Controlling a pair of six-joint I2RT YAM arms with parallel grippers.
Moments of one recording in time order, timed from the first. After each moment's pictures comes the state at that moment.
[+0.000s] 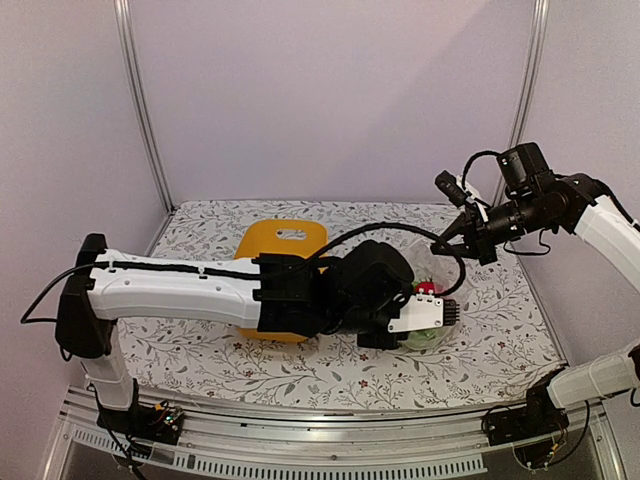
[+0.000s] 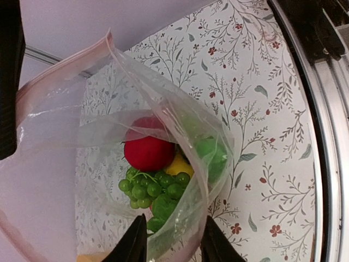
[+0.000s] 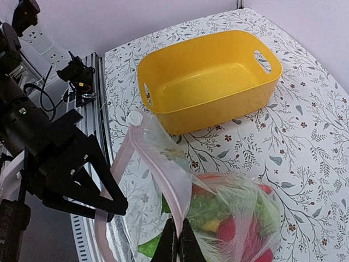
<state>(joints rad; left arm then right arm) -1.38 1.88 1.64 -0.44 -0.31 0.60 0.44 1.24 1.32 -0.93 -0.73 -0.44</state>
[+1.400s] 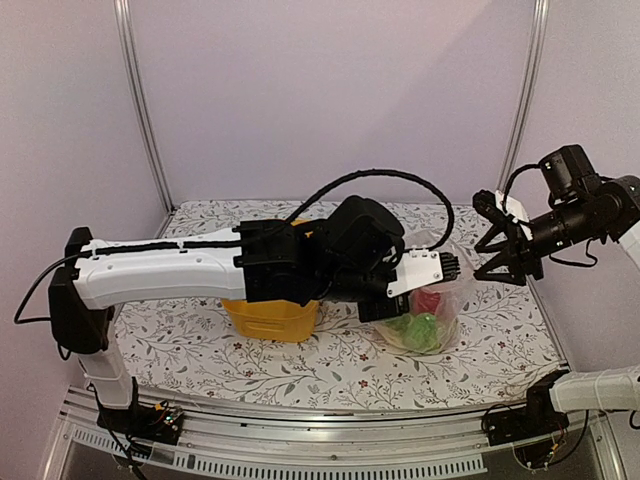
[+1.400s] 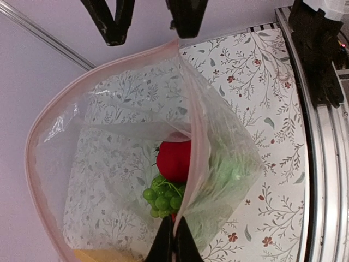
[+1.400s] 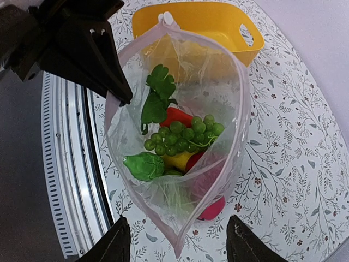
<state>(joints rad) -1.33 1.87 1.76 -0.51 -0.24 0.48 0.38 1.07 1.40 -1.26 -0.56 -0.73</state>
